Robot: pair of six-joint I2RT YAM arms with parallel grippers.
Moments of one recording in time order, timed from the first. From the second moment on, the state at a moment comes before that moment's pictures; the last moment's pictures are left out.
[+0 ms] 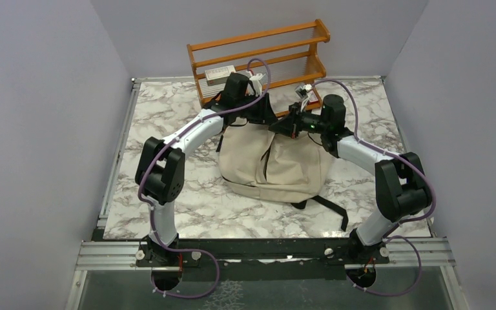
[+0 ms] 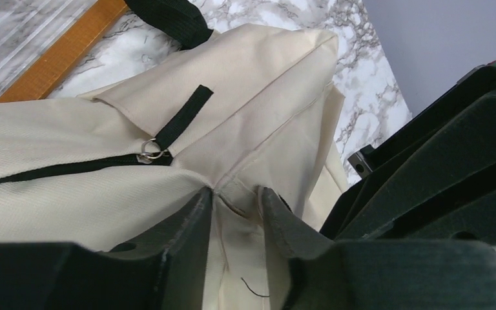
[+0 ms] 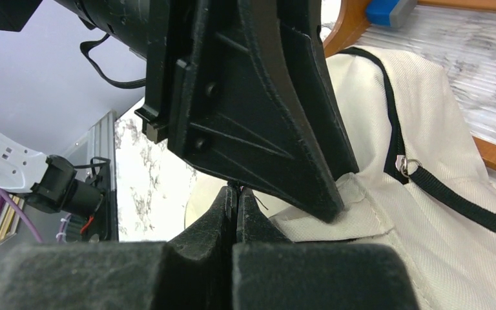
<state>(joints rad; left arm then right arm) -0.52 1.91 1.58 -0.20 0.54 -0.42 0.32 1.65 0.98 0.51 -0.93 0.37</state>
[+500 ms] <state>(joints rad) -0.52 1.99 1.63 -0.23 0.55 -0.41 0.34 1.65 1.00 0.41 -0.88 0.29</state>
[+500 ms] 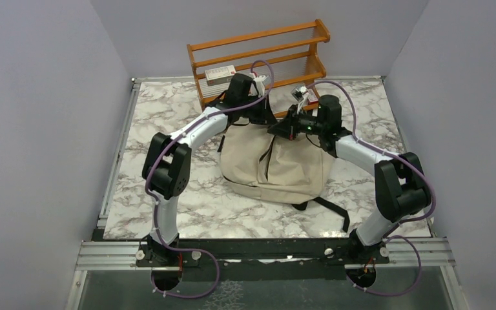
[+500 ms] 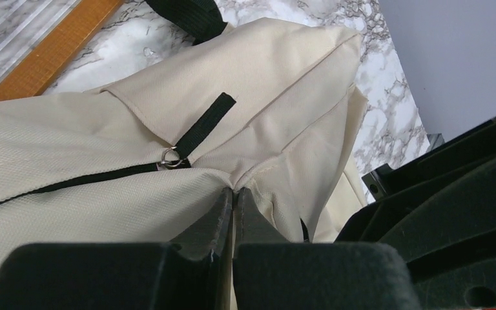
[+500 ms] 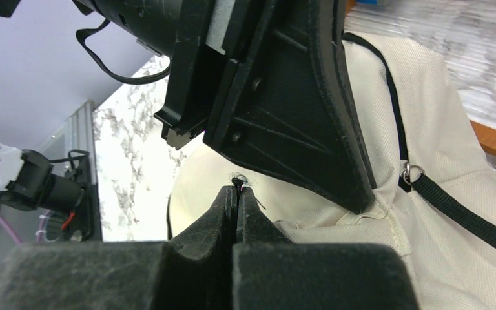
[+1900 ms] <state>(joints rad) -0.48 2.18 1.84 -0.39 0.60 -0.43 0.43 1.65 0.98 0.26 -0.81 0.08</state>
